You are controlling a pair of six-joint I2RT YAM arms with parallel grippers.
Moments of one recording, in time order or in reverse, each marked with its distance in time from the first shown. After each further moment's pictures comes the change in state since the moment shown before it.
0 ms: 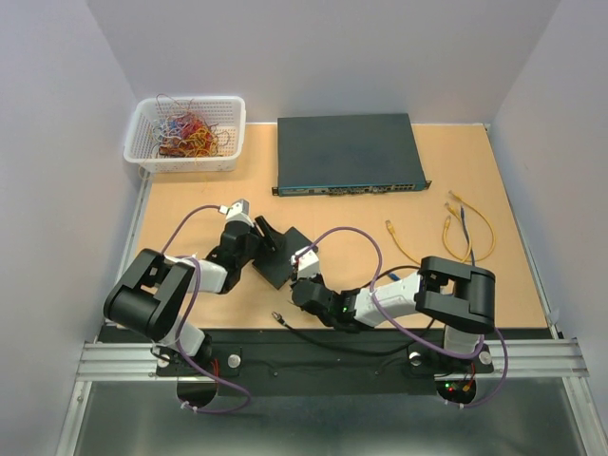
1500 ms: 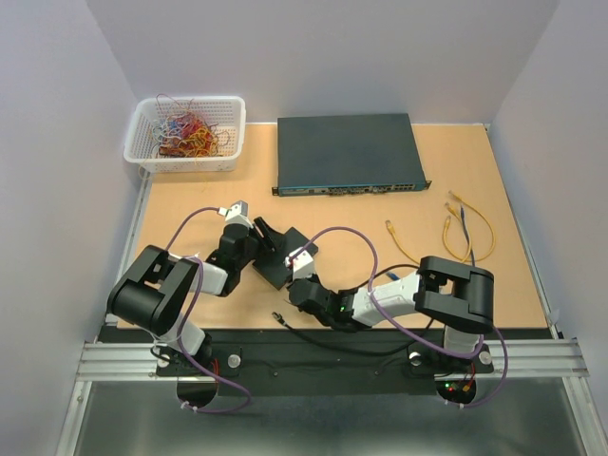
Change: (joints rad) left arm 0.004 0.035 -0.039 0.121 0.015 -0.021; right arm 0.000 0.006 0.028 -0.011 -0.034 -0.054
